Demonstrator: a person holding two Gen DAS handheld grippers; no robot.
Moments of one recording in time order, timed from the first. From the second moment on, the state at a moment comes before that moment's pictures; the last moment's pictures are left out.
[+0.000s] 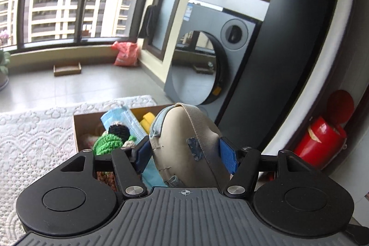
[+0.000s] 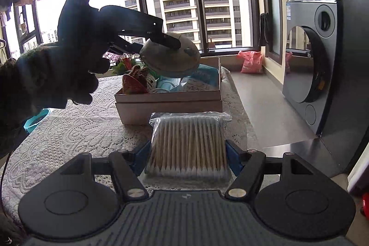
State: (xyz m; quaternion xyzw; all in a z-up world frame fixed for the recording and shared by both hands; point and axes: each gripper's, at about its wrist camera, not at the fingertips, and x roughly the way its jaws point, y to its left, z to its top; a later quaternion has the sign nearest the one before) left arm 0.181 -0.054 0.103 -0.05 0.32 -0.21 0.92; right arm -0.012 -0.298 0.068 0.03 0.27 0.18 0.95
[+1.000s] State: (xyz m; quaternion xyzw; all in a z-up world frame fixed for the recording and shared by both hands) left arm 0.154 -0.070 0.096 0.06 0.30 -0.20 0.93; right arm 0.042 -0.315 0.123 0.06 0.24 0.19 0.95
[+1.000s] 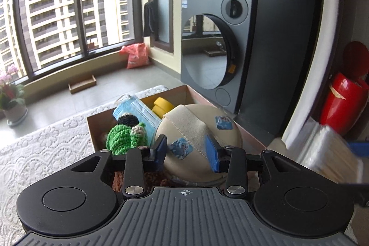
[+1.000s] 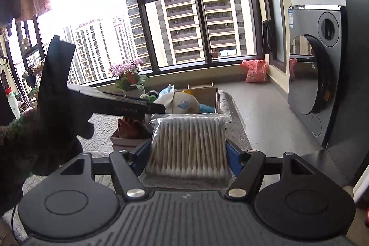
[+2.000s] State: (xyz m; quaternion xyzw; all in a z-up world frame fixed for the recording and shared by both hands) left arm 0.145 -0.001 0.081 -0.03 0.26 -0.21 0.94; right arm 0.305 -0.244 0.074 0.20 0.43 0.23 0.85
